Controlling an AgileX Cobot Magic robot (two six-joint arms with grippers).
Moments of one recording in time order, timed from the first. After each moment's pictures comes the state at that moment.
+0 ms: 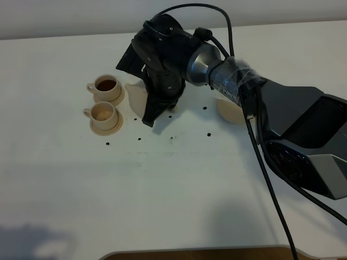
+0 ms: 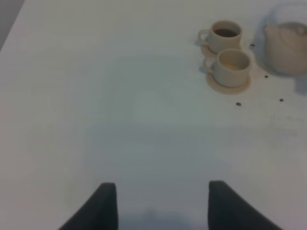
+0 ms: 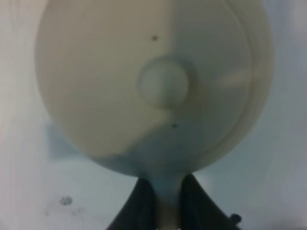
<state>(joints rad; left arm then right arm) -0.01 -0.01 -0.51 -0.01 1.05 -0.01 0.64 2.52 -2.33 -0.17 1.22 -0.31</state>
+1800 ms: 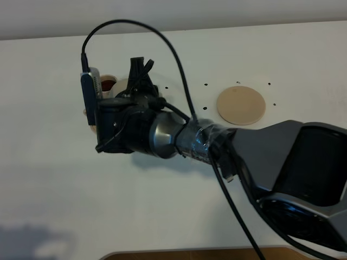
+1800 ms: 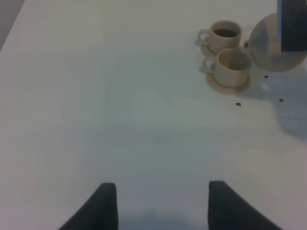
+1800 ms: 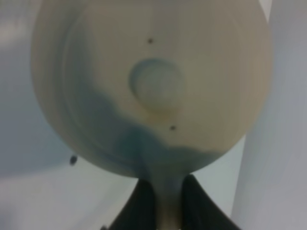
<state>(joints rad) -0.01 -0.01 -0.51 -0.01 1.05 -0.01 0.91 2.40 -1.91 -0.96 0.96 -0.11</state>
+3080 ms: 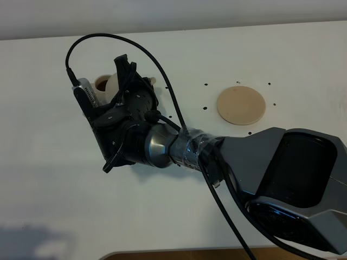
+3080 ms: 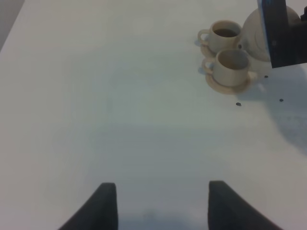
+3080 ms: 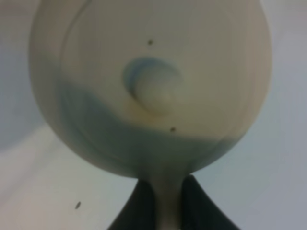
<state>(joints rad) -0.01 -0.01 -0.51 -0.01 1.05 -0.01 0.92 2.45 -1.91 -1.22 0.95 -0.16</state>
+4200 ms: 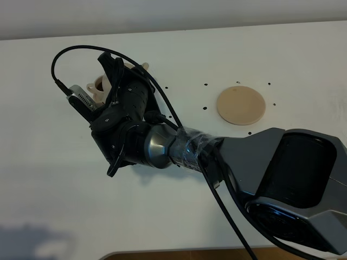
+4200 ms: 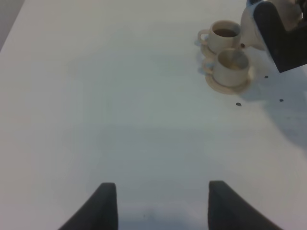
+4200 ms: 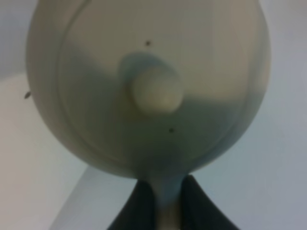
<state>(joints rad) -0.01 -0.01 -0.51 -0.01 1.05 -0.01 0.92 2.45 -1.91 -1.38 0.94 -0.33</state>
